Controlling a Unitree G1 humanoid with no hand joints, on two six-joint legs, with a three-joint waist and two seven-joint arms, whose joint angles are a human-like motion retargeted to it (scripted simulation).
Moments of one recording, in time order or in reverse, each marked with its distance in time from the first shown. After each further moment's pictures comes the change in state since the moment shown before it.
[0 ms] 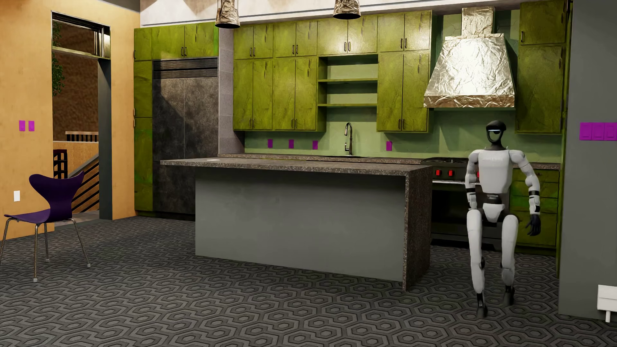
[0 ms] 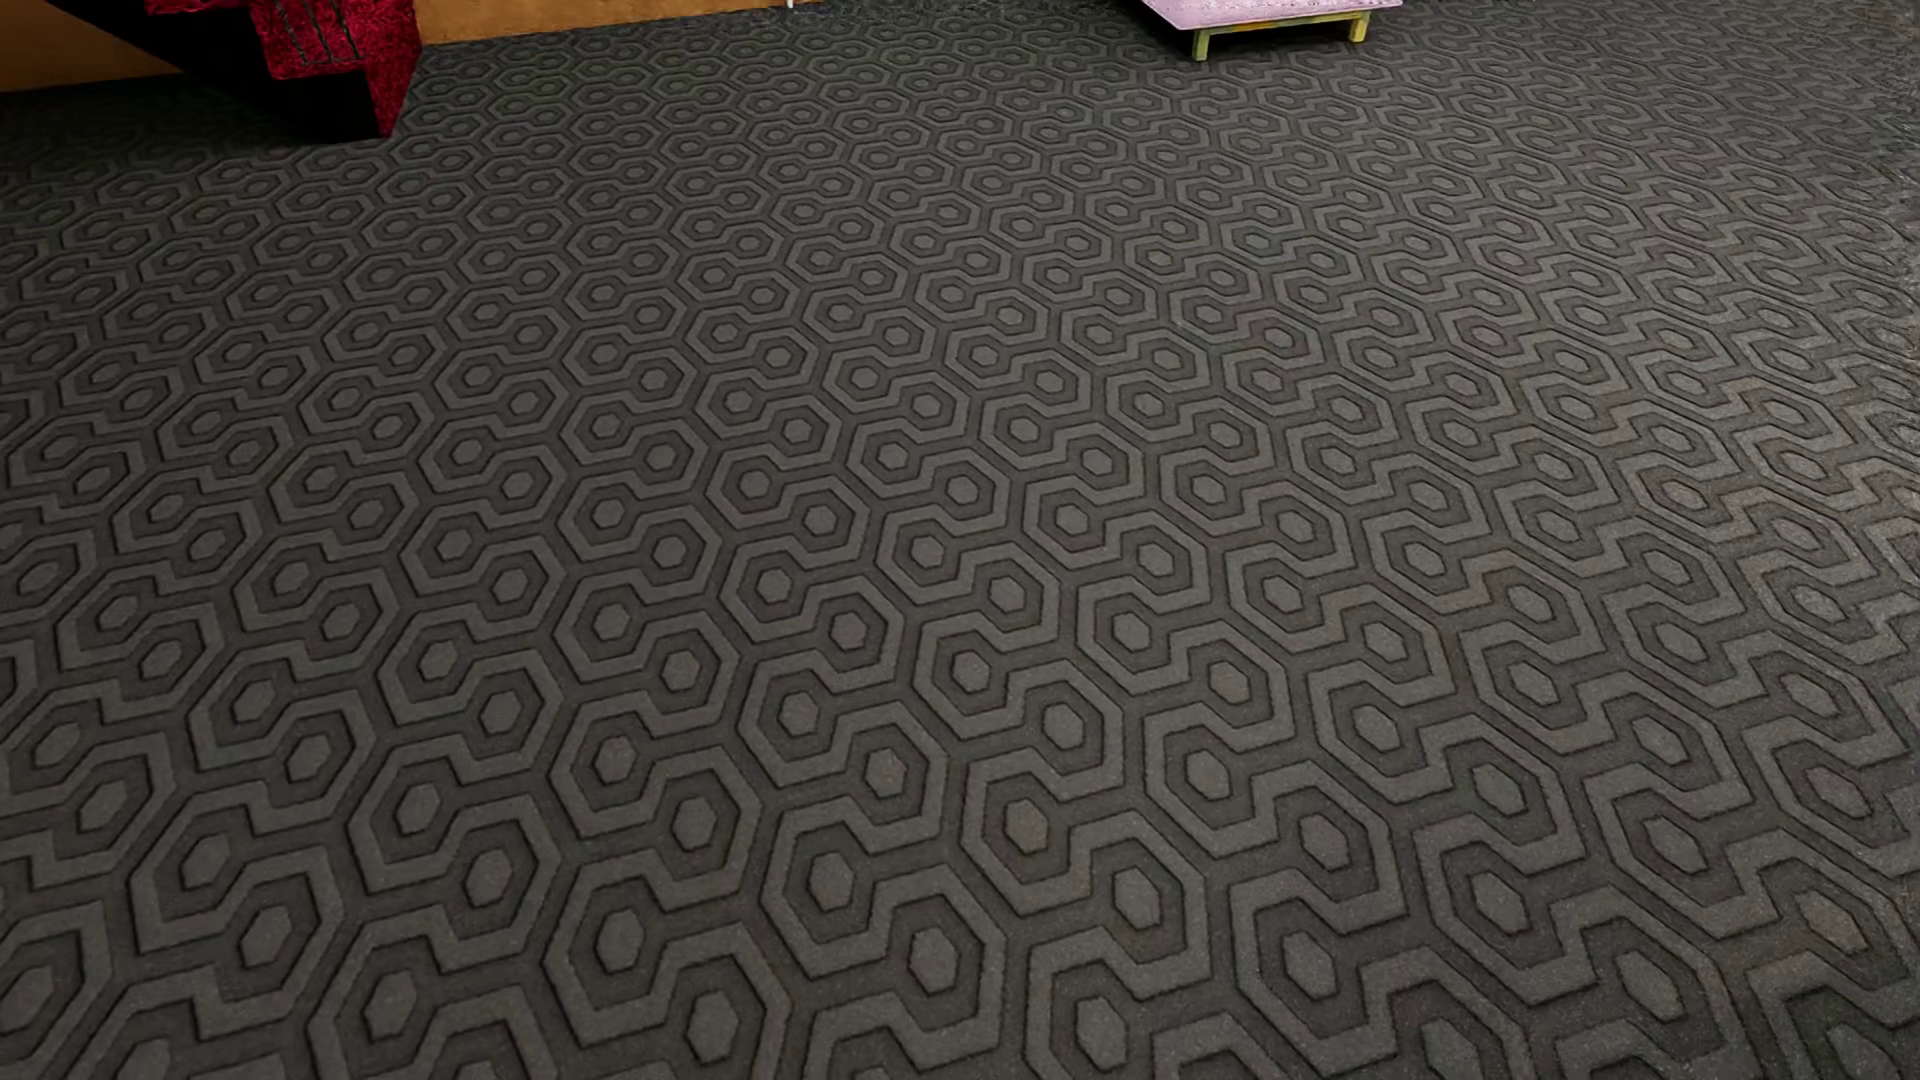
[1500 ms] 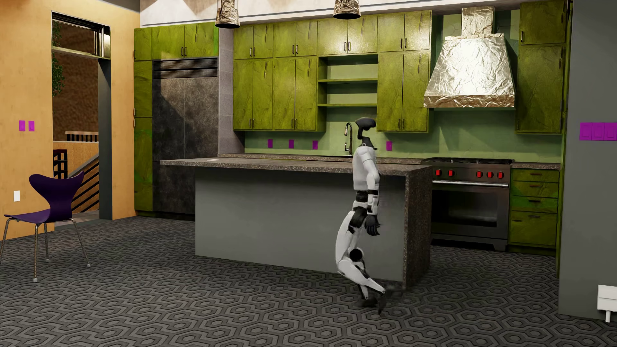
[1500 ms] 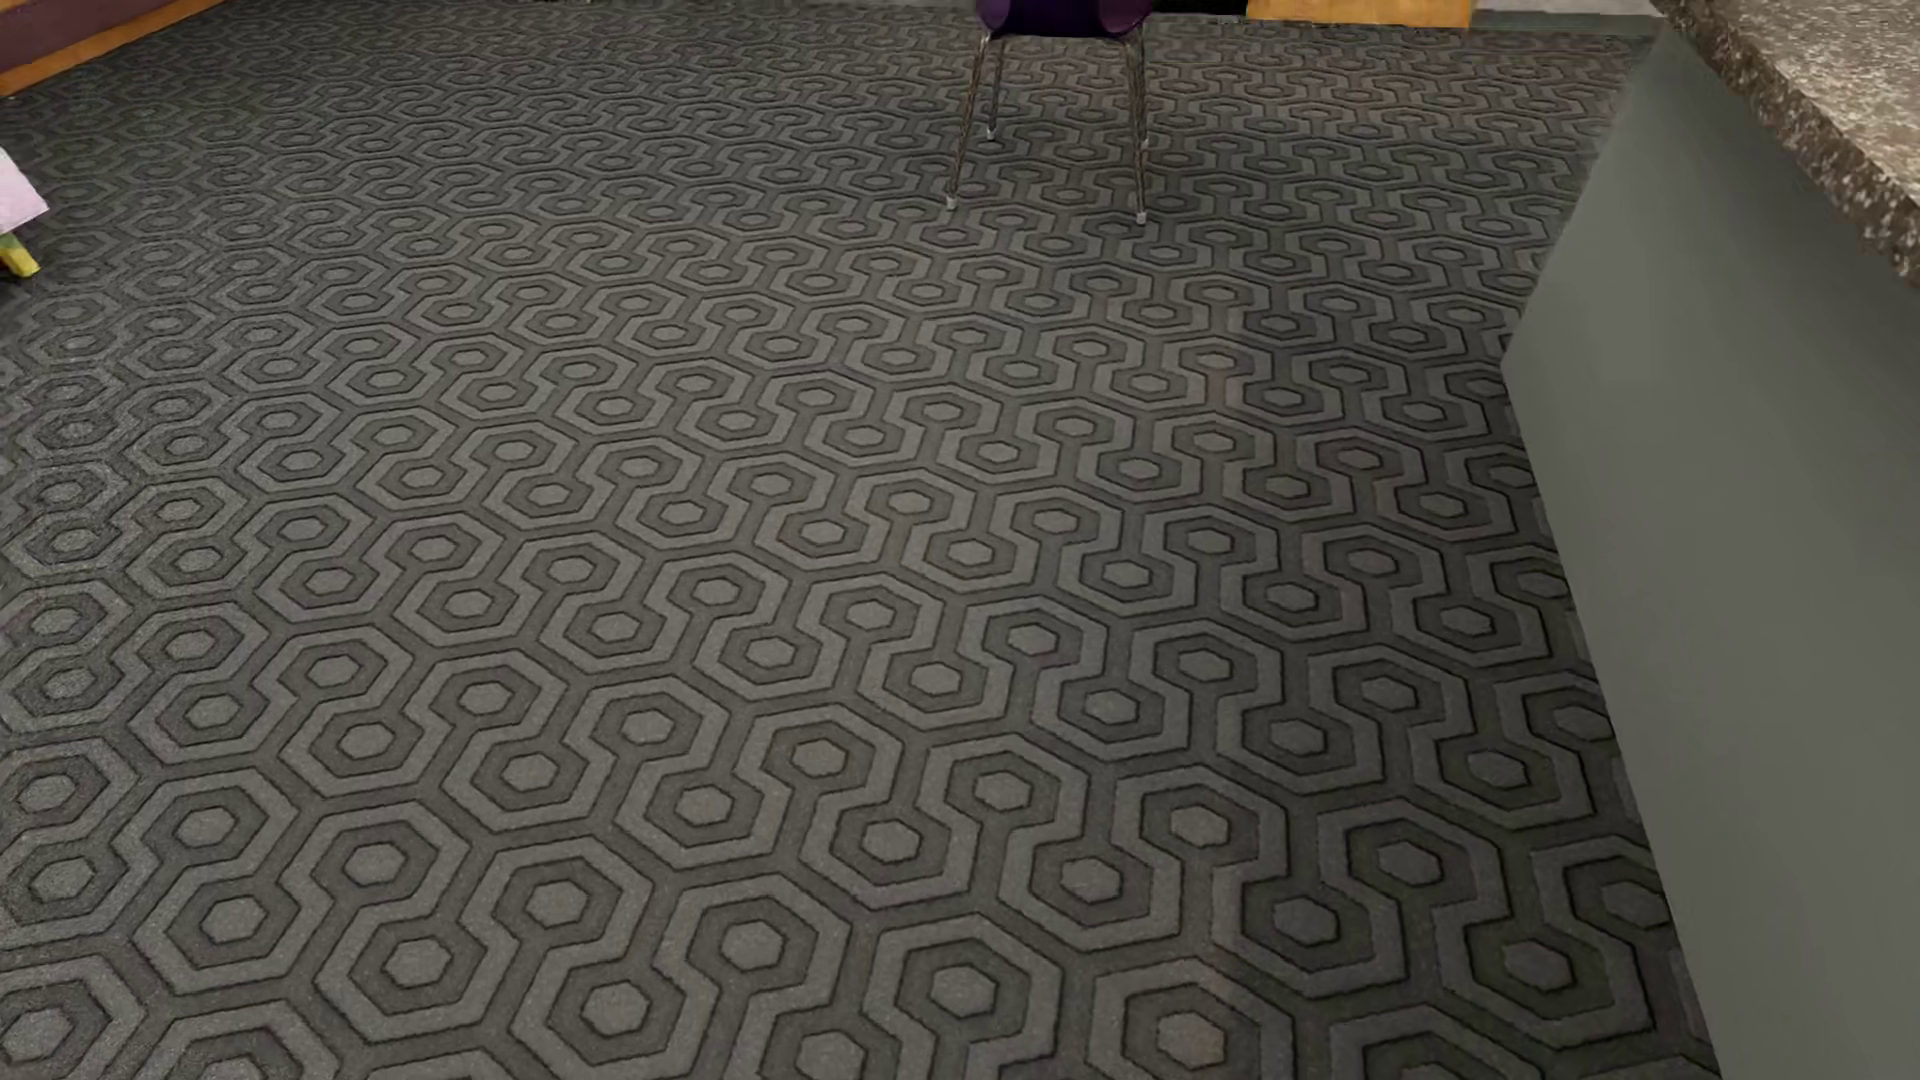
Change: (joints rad) body -0.463 0.188 0.273 0.257 0.084 0.143 0.000 0.000 -0.026 0.777 -0.039 0.143 -0.176 0.184 -0.112 -0.064 -0.060 0.000 0.000 -0.178 0.254 0.117 0.165 0.000 0.000 0.000 0.000 0.000 0.000
